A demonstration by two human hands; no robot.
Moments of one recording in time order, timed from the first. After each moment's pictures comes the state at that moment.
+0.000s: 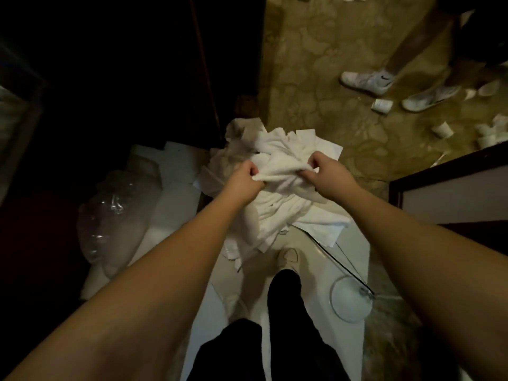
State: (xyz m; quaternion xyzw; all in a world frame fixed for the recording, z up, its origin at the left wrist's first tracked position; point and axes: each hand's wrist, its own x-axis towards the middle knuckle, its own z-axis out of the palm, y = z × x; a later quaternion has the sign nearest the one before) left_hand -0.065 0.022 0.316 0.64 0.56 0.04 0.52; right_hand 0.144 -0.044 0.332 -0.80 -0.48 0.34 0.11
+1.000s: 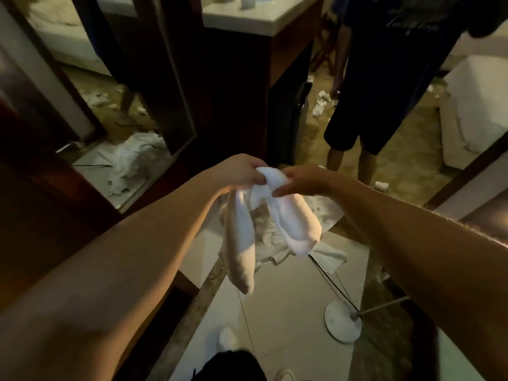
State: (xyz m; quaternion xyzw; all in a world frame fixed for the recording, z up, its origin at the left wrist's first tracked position) left_hand -0.195 -0.339 0.740 0.74 0.52 0.11 0.41; right_hand 0.014 -0.333 0.692 -0.57 -0.72 0.40 0.05
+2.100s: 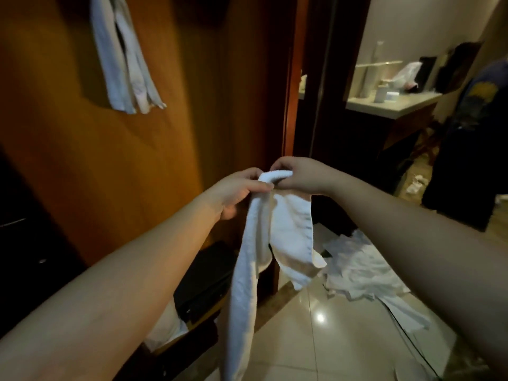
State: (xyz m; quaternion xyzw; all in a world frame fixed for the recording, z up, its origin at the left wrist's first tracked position) left_hand -0.532 -0.826 0.865 0.51 0.56 0.41 0.51; right_hand -0.345 -0.748 0.898 -0.37 -0.88 0.25 0.15
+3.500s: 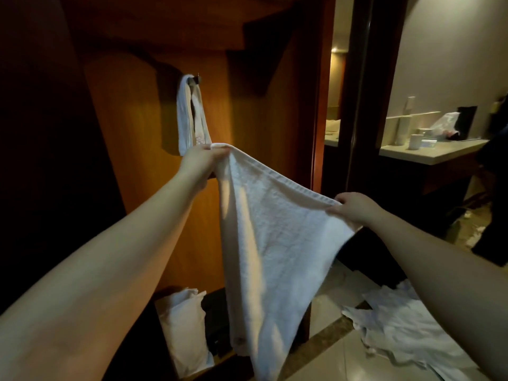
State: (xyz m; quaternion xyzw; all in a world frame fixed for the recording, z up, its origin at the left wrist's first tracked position) left_hand -0.572 -0.929 1.000 0.39 0.61 0.67 0.19; right_hand -0.281 -0.725 0.889 -0.50 -0.84 0.11 0.19
